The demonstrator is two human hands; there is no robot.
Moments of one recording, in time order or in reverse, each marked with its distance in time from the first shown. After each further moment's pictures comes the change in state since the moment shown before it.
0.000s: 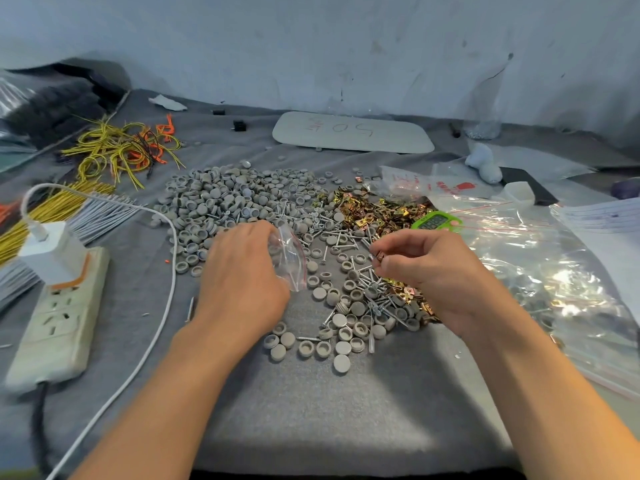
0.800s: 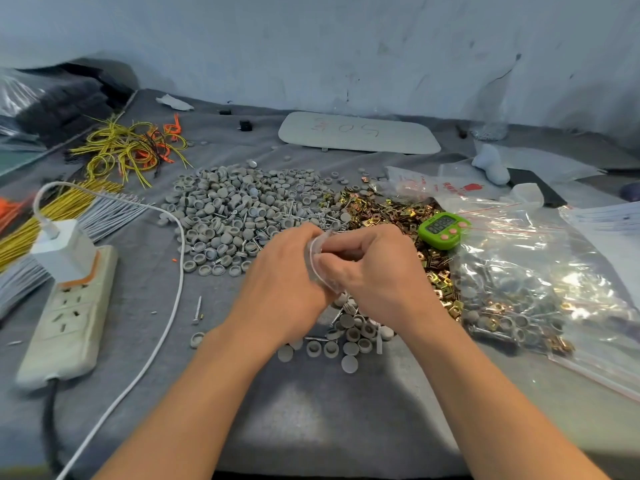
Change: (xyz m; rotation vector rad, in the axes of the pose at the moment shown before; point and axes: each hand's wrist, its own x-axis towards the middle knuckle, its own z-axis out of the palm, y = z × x) left_hand -0.002 0.025 0.001 -0.284 -0.193 0.083; right_hand -0.007 -0.020 0.069 -0.366 -0.039 -0.320
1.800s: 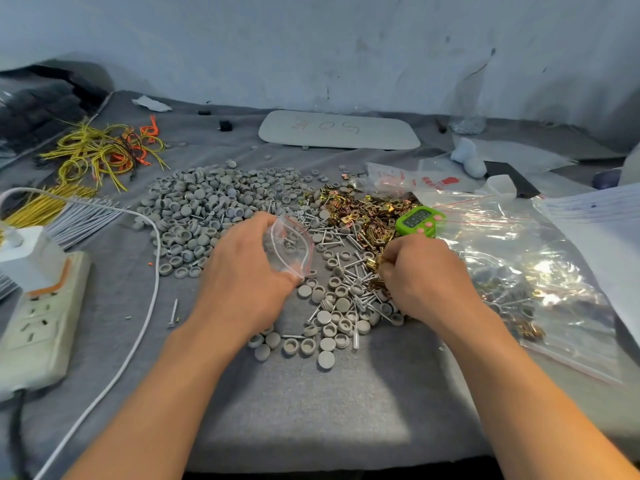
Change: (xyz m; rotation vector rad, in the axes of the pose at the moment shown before) left_hand -0.001 -0.009 -0.006 0.027 0.145 -0.092; right_hand -0.006 0.037 -0.053 -0.779 0.010 0.334
